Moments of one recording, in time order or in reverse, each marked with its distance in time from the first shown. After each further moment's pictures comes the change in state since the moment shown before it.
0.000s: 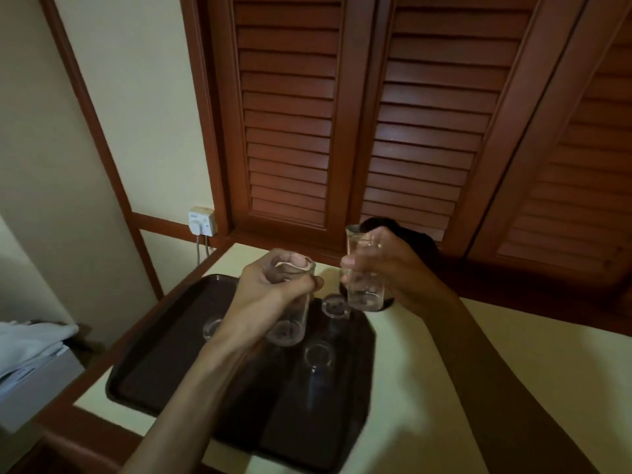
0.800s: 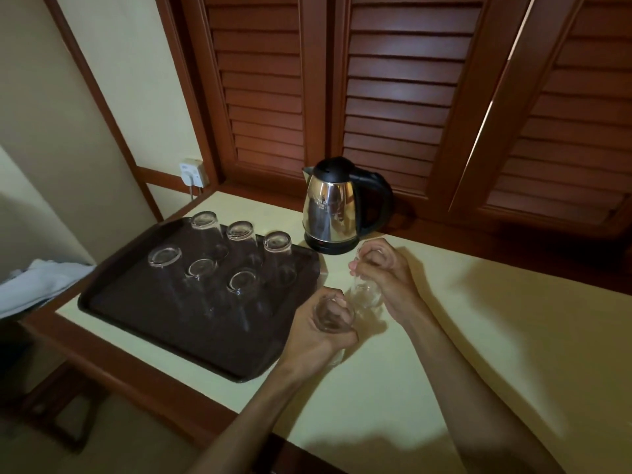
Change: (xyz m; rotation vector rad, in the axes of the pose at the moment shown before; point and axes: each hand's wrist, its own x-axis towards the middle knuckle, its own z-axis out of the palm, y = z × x) left_hand -0.081 -0.151 0.179 0.093 -0.026 0.001; right_hand -0.082 0.120 -0.114 0.062 0.177 -0.080
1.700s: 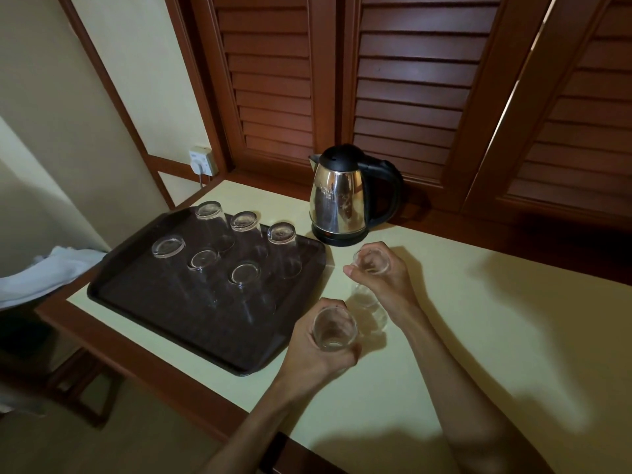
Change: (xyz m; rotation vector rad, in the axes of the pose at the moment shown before) left_hand -0.016 -0.023 -0.004 0.030 -0.040 0.089; right_hand 0.004 0.037 0.001 -0.136 -0.003 -0.059
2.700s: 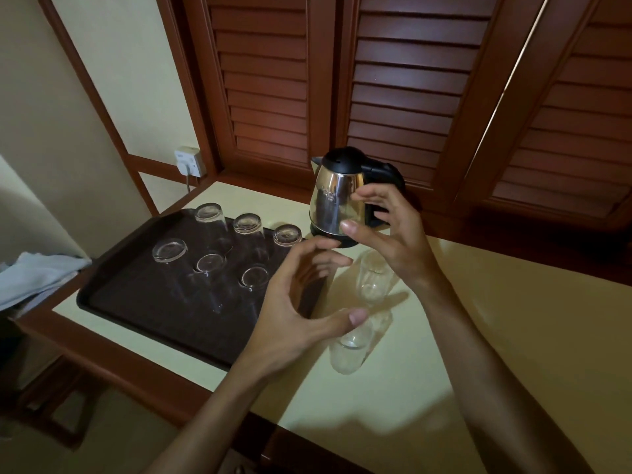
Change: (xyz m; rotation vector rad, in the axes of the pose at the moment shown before) left_hand 0.011 0.088 -0.053 -0.105 -0.039 0.191; right_hand 0.001 -0.121 0.023 -0.259 -0.016 -0.284
